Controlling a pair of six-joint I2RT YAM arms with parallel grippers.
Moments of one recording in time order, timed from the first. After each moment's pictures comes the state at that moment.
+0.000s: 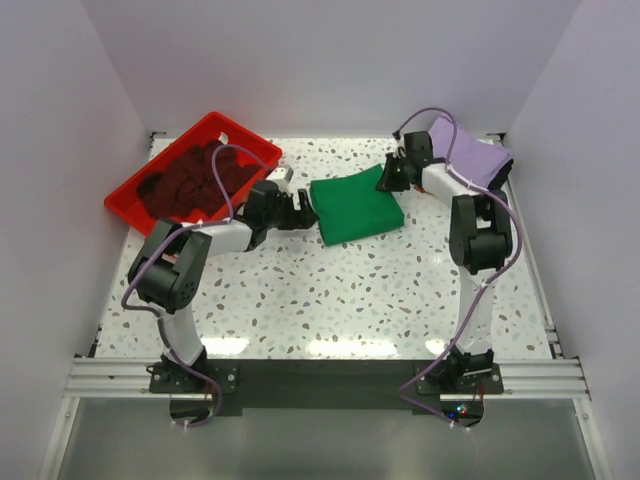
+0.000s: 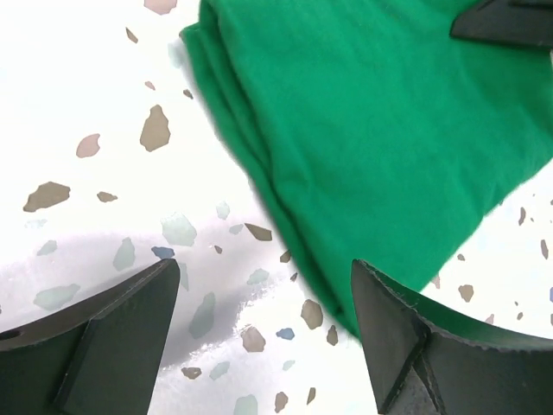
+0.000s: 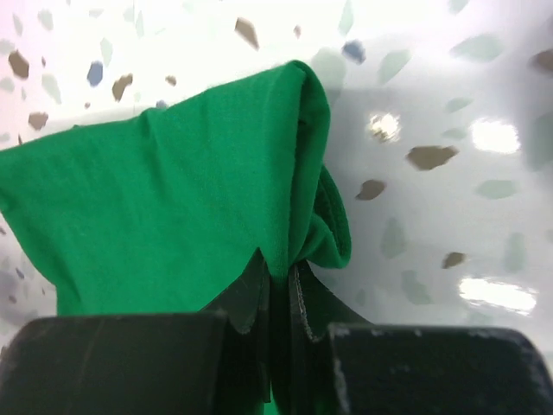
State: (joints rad) left arm -0.42 1.85 0.97 0.33 0.17 -0.44; right arm 0.17 2.19 1.64 -0.30 -0.26 0.29
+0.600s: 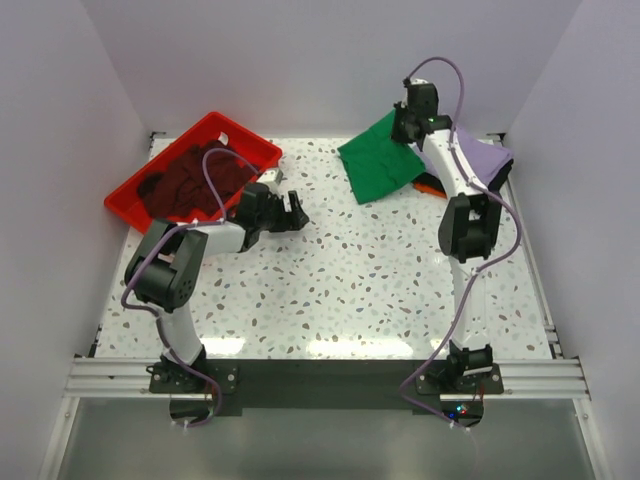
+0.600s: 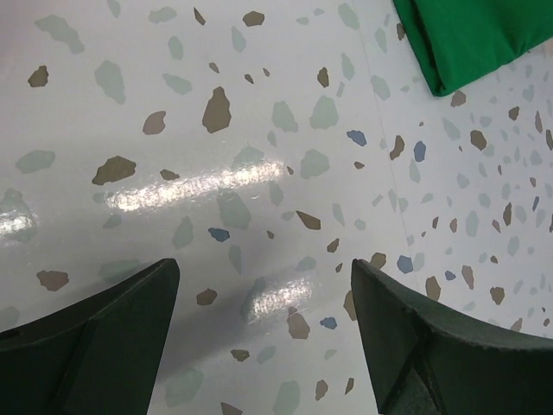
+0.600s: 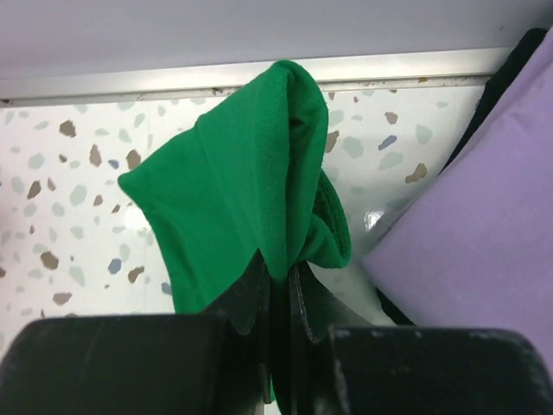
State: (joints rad) left arm -0.37 1.84 0.92 0.34 0.18 -0.44; right arm 0.16 2.37 2.32 -0.58 0.02 0.23
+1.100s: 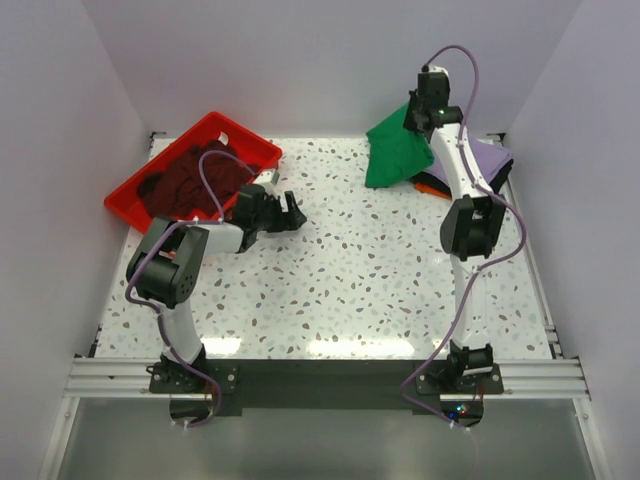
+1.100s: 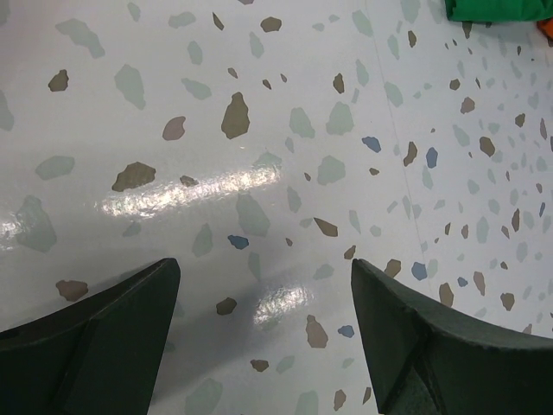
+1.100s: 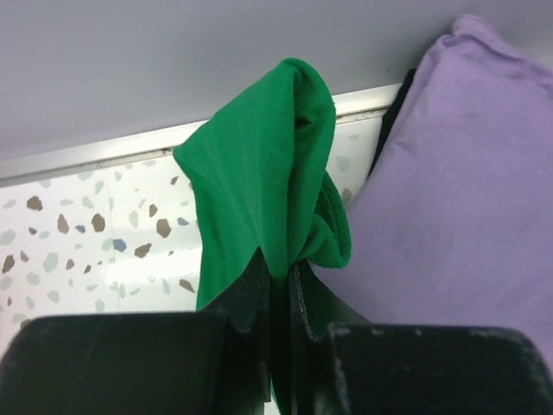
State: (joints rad) left arm -0.34 1.87 0.91 0.39 0.20 -0.44; right arm 0.14 2.42 2.49 -0.65 0.18 0.26
